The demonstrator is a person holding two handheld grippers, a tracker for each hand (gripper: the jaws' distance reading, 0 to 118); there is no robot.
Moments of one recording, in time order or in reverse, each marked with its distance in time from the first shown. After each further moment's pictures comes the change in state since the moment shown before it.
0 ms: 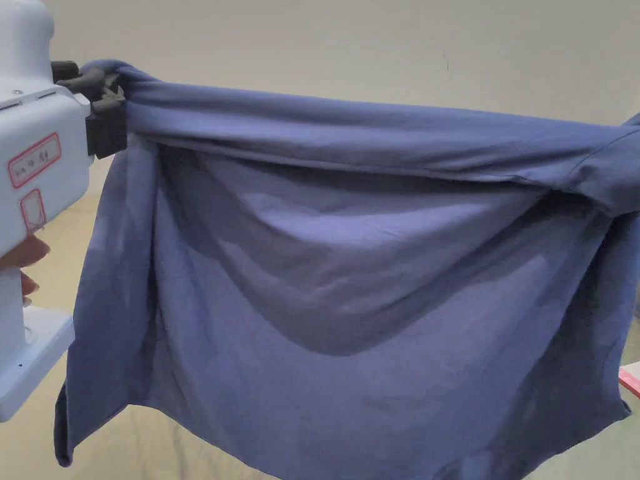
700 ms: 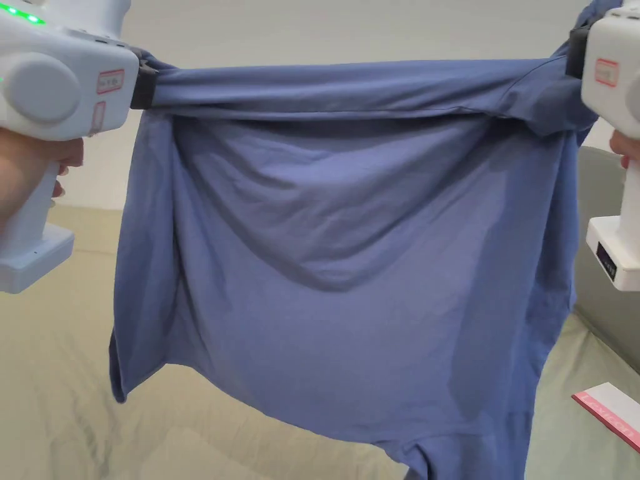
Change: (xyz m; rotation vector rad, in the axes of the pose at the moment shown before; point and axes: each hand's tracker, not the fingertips) left arm 0.018 0.011 -0.215 -0.147 -0.037 -0.132; right arm -0.027 0.030 -0.190 0.016 -0.185 0.259
